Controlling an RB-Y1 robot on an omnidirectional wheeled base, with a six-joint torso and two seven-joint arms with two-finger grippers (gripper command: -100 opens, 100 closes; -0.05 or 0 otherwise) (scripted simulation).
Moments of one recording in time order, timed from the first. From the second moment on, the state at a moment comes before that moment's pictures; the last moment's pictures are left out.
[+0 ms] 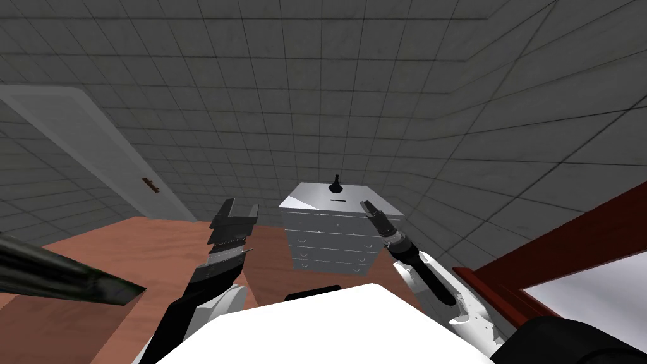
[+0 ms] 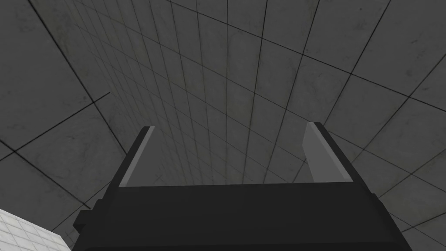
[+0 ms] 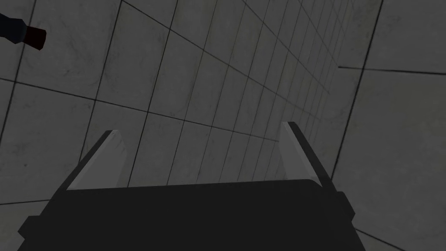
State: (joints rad) left arm 0.55 0.02 -0.05 -2.34 0.09 -0.41 0.15; right arm 0.52 -0.58 -0.12 -2.16 0.05 -0.67 -0.02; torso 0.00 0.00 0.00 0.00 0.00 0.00
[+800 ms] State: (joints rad) left arm 0.55 0.02 -0.05 -2.34 0.09 -0.41 0.15; right arm 0.53 -0.83 -0.18 -2.09 0.05 -0.71 -0.09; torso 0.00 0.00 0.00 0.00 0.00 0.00
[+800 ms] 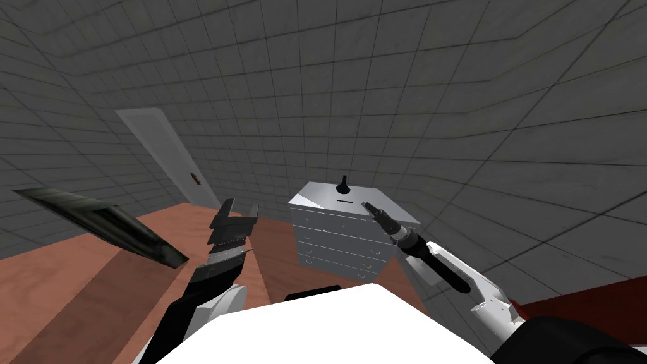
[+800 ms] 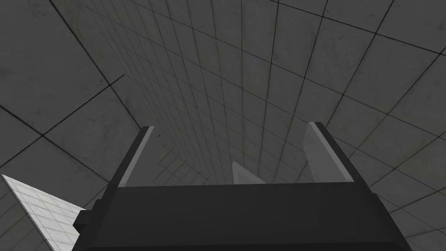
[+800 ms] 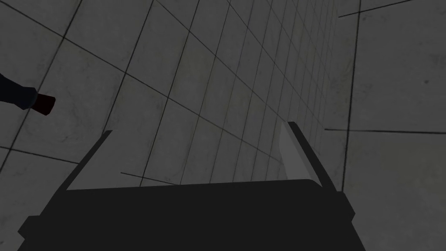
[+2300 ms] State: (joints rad) left arm 0.55 0.02 -0.05 -2.34 0.09 -0.41 0.15; right arm 0.58 -1.26 -0.25 -1.95 0.11 -0.76 -0.20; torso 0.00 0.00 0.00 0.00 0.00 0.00
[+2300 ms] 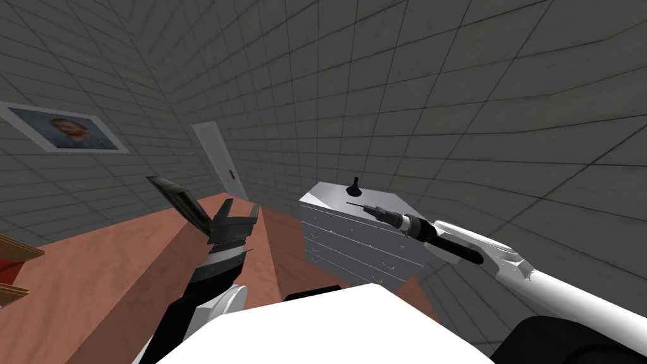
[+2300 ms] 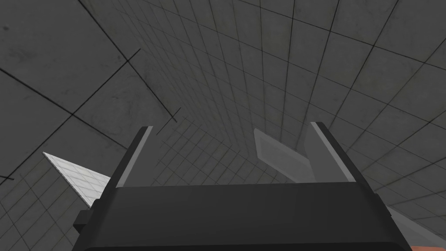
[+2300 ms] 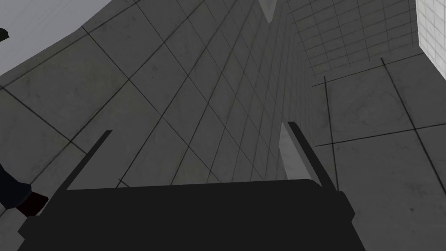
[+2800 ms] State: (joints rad) left arm 0.55 0.02 -0.05 -2.34 0.09 -0.41 0.15; right arm 0.61 -1.40 -0.26 -1.90 0.15 -0.76 -0.23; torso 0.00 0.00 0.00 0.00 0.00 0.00
